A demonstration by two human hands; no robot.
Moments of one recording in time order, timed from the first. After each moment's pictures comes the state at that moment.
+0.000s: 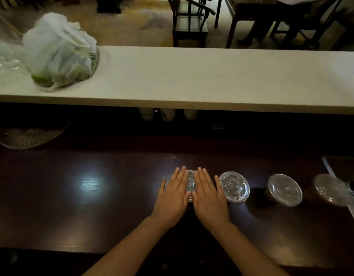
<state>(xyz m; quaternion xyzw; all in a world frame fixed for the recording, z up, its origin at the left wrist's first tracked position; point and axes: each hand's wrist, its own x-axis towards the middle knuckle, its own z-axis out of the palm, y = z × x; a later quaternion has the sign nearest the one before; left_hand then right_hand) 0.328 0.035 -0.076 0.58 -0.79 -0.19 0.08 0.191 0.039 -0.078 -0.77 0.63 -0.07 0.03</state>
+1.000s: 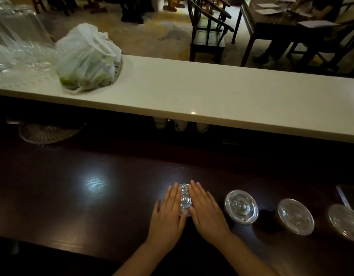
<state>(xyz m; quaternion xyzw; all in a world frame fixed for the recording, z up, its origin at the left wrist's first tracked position) 0.342 0.061 -0.094 0.66 -0.71 -0.15 0.19 0.193 0.024 -0.094 -0.84 0.52 -0.12 0.13</state>
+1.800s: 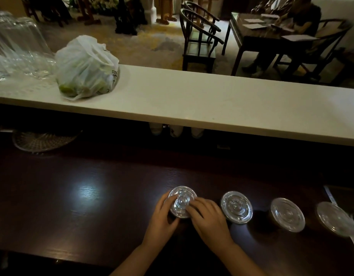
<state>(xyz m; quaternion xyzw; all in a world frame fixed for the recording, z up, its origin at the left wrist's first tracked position) 0.354 0.060 -0.102 0.59 -0.63 -0.30 0.42 0.184 0.040 -0.086 -0.87 0.42 -0.27 -0.02</state>
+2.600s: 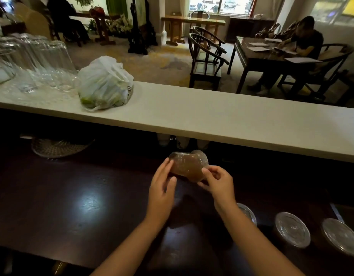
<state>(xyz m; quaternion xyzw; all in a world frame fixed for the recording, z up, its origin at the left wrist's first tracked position) 0.366 0.018 0.007 0.52 -0.57 -0.26 0.58 0.220 -0.029 0.022 -0.39 0.54 -0.52 0.53</state>
